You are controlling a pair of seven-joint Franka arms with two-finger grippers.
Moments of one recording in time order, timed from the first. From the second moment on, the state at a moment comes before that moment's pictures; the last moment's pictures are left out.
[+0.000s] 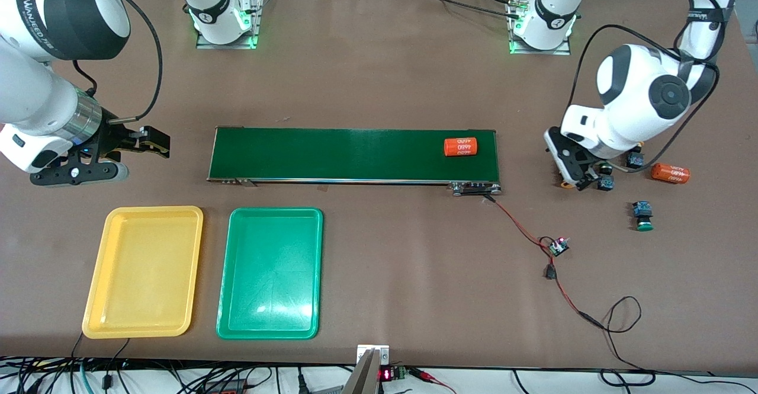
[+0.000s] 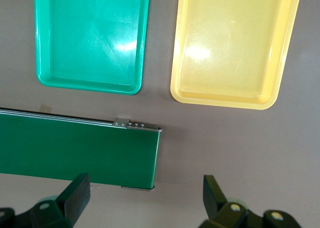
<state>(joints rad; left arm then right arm) 0.36 0.15 -0.45 -2.18 -0.04 2.29 1.05 0.13 0.21 0.01 -1.52 -0.03 1.67 0.03</state>
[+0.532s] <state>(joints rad) 0.41 0.21 -0.36 -2.20 -0.04 2.28 0.54 0.13 0.21 0.01 -1.52 -0.04 1.67 0.03</state>
